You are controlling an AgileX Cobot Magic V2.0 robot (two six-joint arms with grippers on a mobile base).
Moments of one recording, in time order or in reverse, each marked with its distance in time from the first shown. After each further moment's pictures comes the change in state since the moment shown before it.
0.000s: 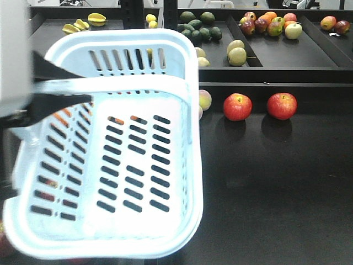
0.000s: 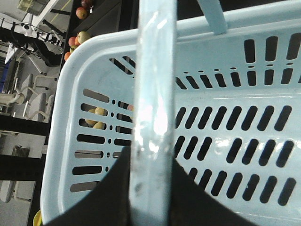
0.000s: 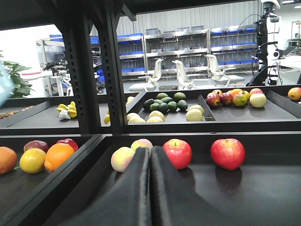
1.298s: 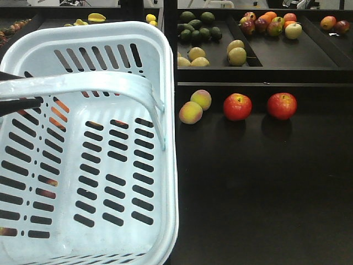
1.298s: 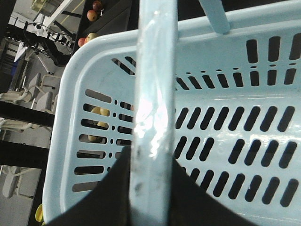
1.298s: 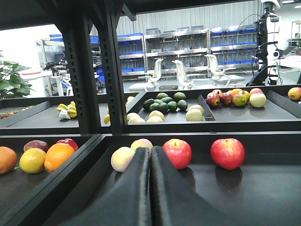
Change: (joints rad) left arm 0.000 -0.117 0.000 0.000 0.088 -0.025; right arm 0.000 0.000 0.000 0.000 0.000 0.000
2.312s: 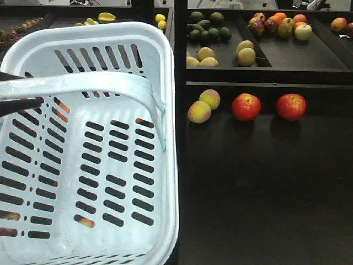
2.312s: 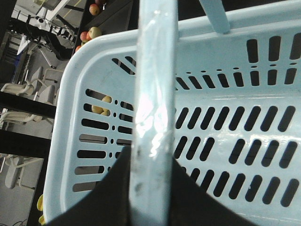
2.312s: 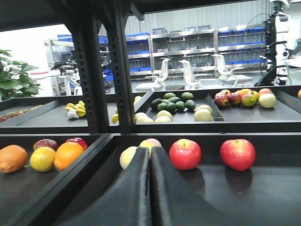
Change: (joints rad) left arm 0.000 0.000 0.000 0.000 0.000 0.000; right arm 0.000 0.000 0.000 0.000 0.000 0.000
